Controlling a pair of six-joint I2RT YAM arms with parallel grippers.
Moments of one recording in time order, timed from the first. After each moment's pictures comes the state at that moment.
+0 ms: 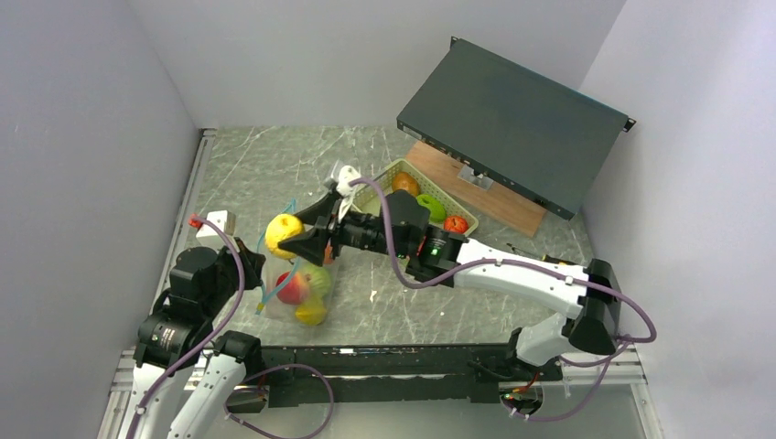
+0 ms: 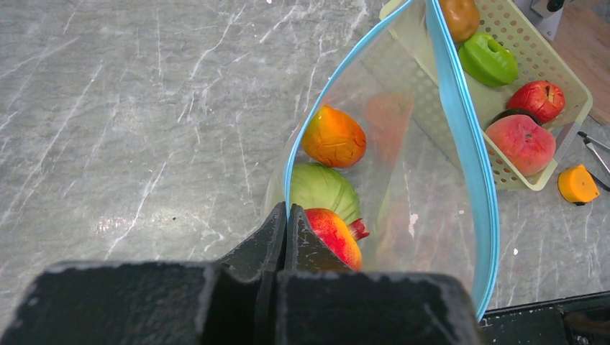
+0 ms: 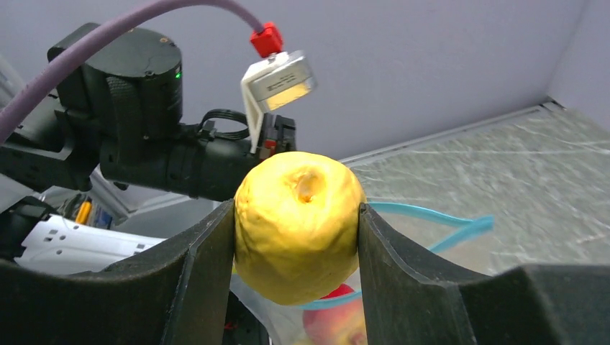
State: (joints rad) left arm -0.27 0.39 0.80 -0.85 -0.05 -0.37; right arm 1.15 1.43 1.27 0.26 -0.17 0.21
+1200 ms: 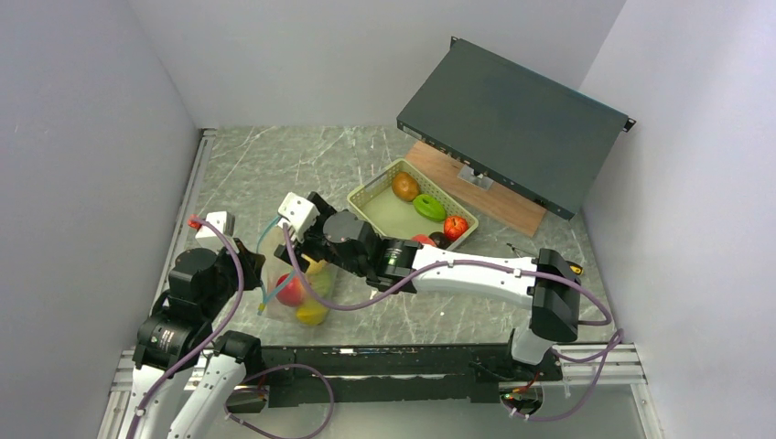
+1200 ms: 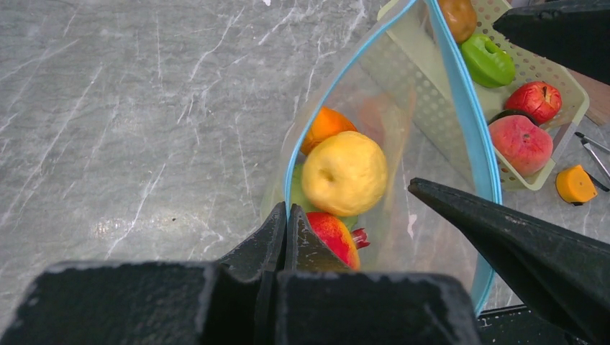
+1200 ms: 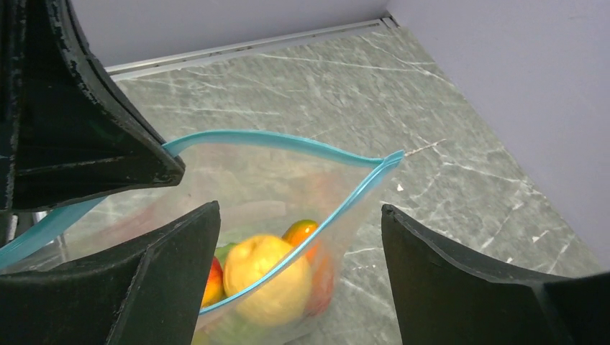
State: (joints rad) left arm -0.27 0.38 0.80 -0.85 -0.05 -0.37; right arm 1.26 1.67 1.38 0.12 0.24 -0.20
